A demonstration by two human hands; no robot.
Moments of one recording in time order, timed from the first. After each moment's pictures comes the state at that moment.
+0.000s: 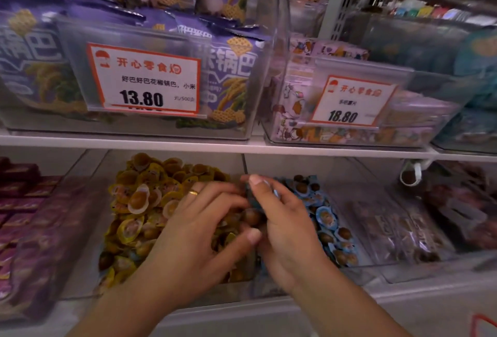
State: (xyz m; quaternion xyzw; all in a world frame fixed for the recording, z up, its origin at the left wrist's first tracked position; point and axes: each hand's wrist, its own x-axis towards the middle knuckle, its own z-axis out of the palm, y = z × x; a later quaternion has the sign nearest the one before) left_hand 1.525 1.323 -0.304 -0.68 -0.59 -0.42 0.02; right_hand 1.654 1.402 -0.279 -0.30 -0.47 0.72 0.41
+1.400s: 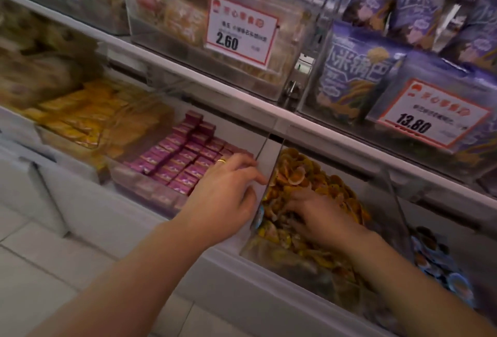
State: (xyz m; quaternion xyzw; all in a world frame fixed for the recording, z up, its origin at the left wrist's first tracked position) left_hand 1.388 1.184 -0.321 -0.49 -0.78 -0.40 0.06; right_hand 1.510 1.396 -0.327 -0.05 -1.00 -0.03 -0.04
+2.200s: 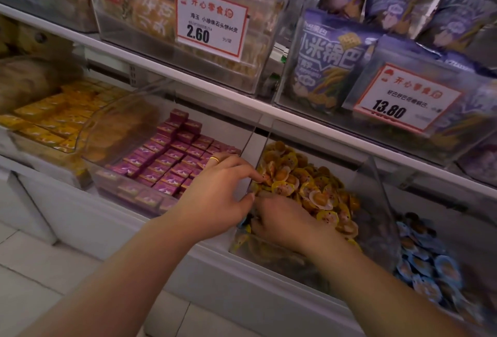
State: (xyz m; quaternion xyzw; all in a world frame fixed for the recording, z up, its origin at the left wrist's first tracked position) left_hand 1.389 1.201 -0.321 -0.52 -0.77 -0.37 0.02; right_hand 1.494 1.350 -0.334 -0.08 -0.99 0.04 -0.04
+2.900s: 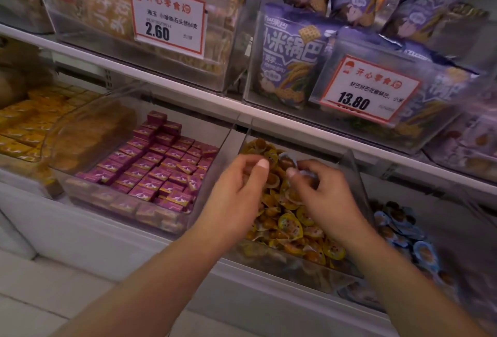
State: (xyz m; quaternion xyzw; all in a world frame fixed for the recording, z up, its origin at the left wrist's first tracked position) left_hand 1.452 1.238 -0.295 -0.31 -0.64 -0.67 -0.22; right_hand 1.556 1.378 -0.279 -0.25 -0.88 0.30 0.28
